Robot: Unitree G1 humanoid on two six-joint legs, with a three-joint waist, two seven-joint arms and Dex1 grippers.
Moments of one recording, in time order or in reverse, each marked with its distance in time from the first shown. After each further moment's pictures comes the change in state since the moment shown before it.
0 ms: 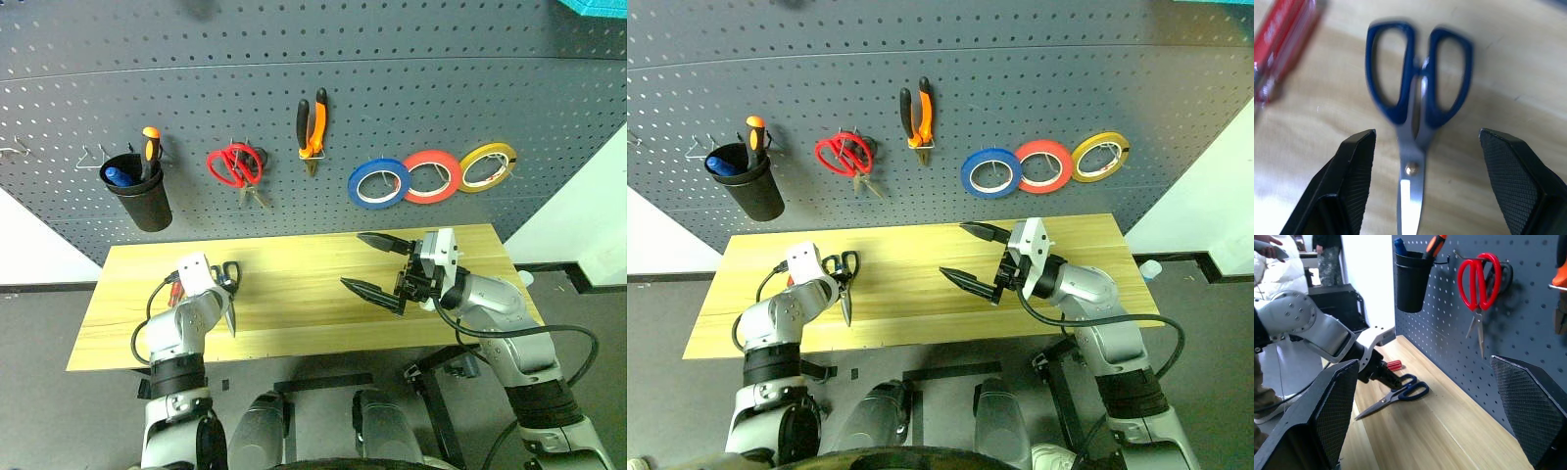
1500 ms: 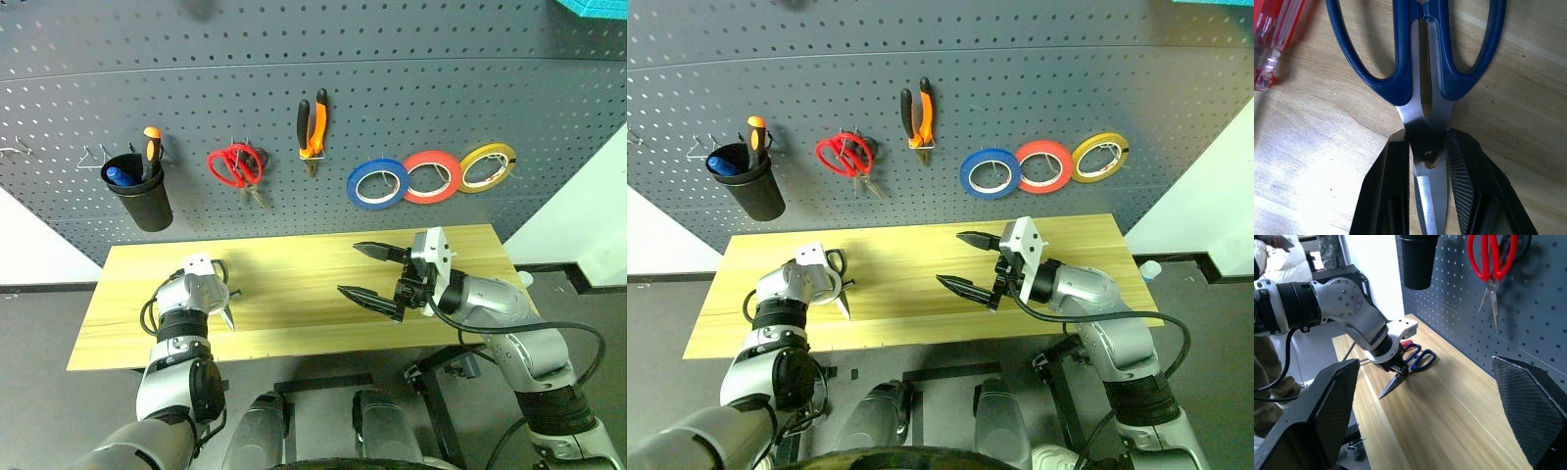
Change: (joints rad) left arm -0.208 0.087 0.031 0.450 0.075 -0.074 0.025; right arm 0.012 -0.038 -0.001 -0.117 0.028 0.208 -0.044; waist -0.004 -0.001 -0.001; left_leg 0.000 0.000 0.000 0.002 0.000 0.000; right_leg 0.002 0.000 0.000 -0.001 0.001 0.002
